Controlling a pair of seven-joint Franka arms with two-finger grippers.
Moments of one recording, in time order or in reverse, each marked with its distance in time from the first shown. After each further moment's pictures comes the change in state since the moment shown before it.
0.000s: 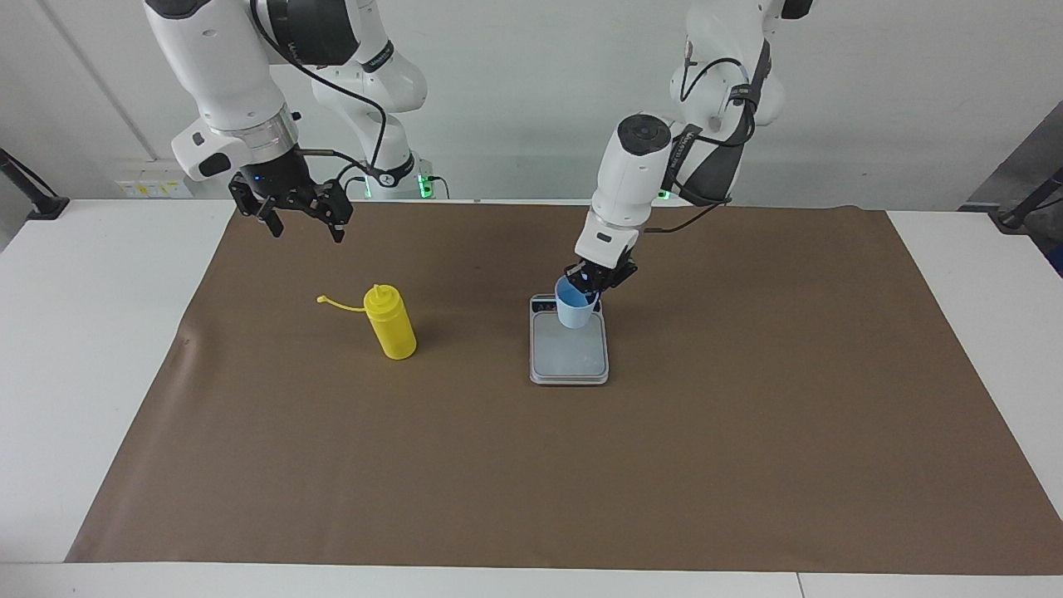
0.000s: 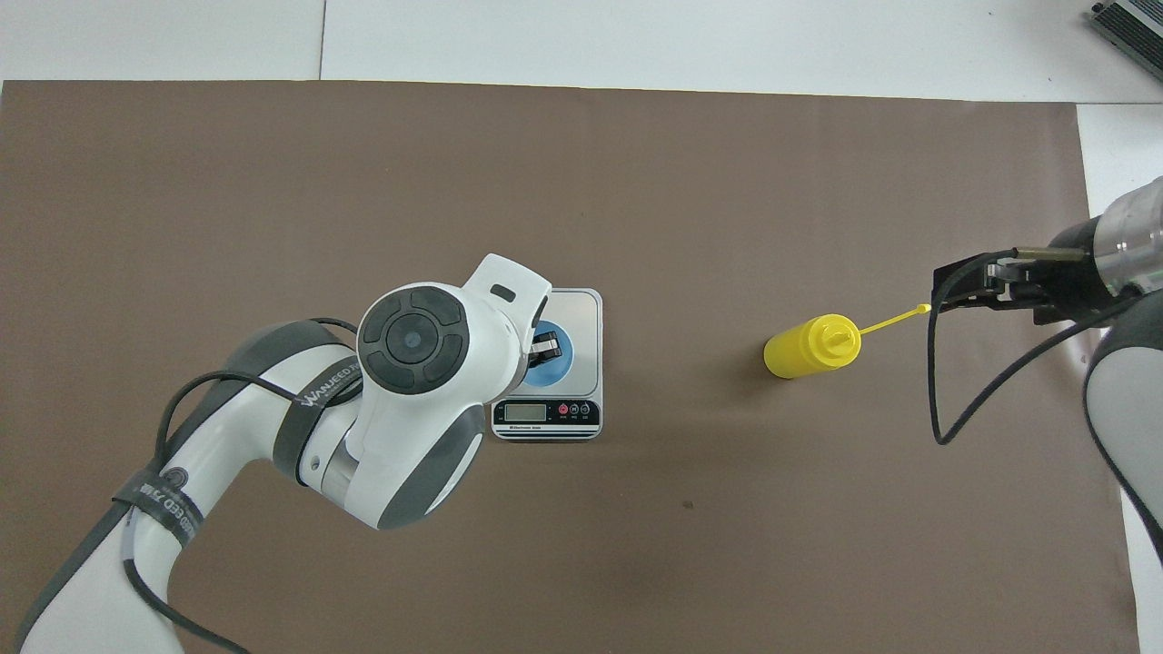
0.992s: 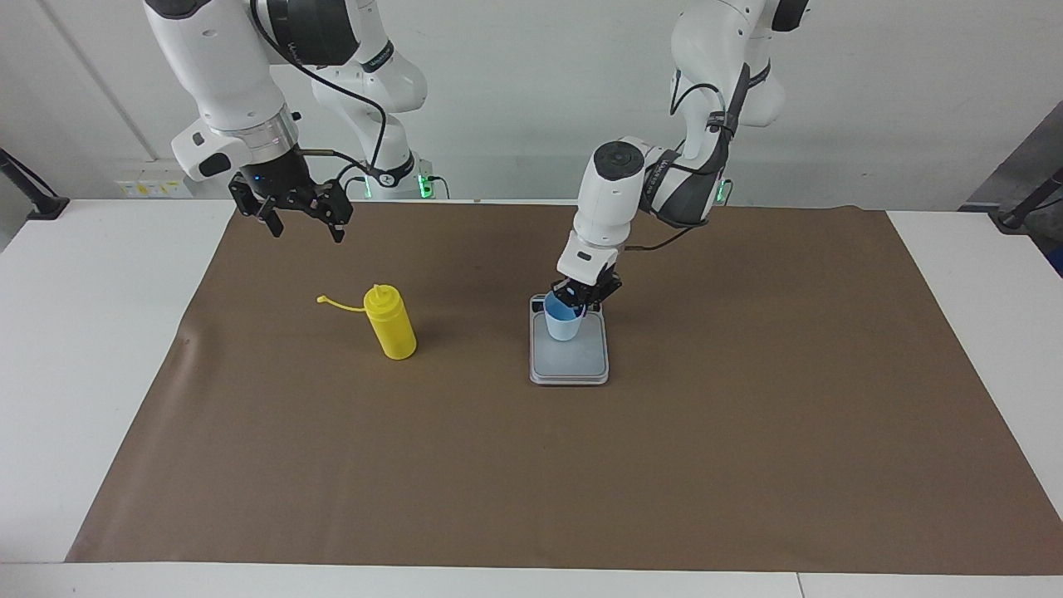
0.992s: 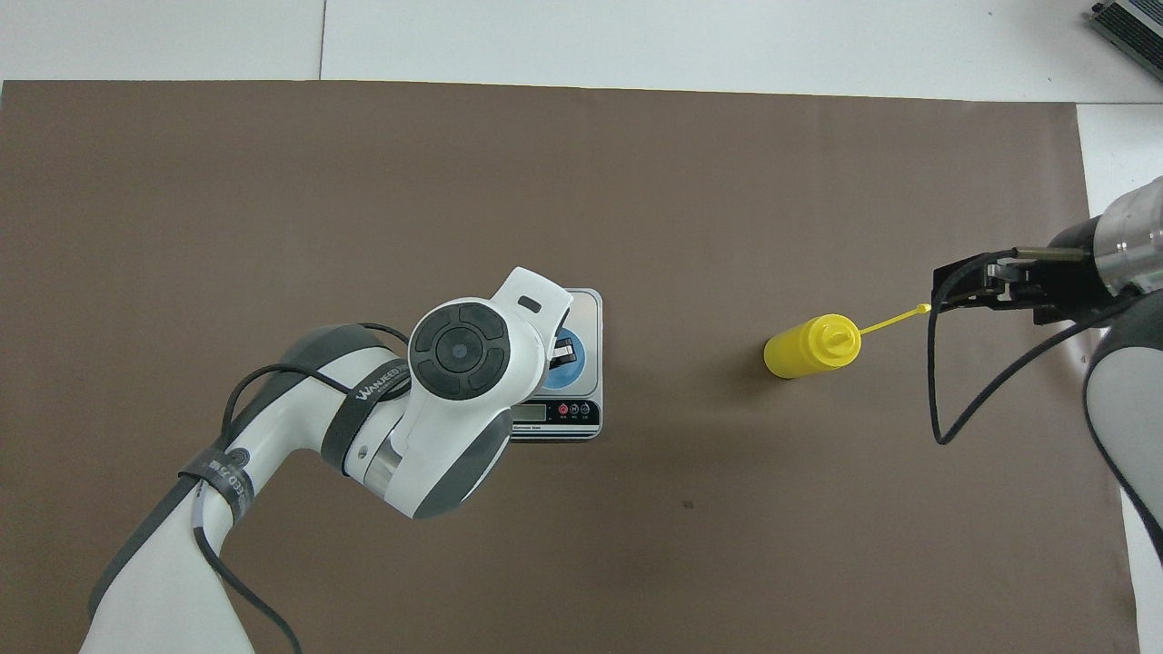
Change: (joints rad) left arm -0.026 0.071 0.009 -0.008 0.042 0.081 -0.019; right arm 0.000 0.000 0.000 0.000 0.000 0.000 0.000
